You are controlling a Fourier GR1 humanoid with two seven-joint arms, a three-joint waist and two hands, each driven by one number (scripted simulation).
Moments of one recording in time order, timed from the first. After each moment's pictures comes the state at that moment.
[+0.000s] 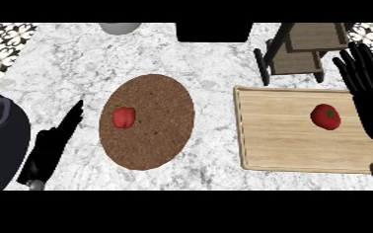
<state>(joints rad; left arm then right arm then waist) 0.04 0.55 -0.28 -1.52 0.17 0.19 0.16 -0.13 -0.49 -0.05 -1.63 -0.38 0.10 -0.13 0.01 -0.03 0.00</state>
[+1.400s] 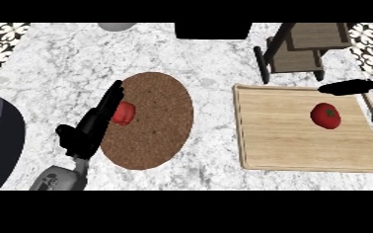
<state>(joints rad) -0.13 0.32 -0.28 -1.41 0.24 0.09 -0.08 -0.48 -0.67 0.14 -1.06 0.28 -0.37 0.66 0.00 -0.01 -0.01</state>
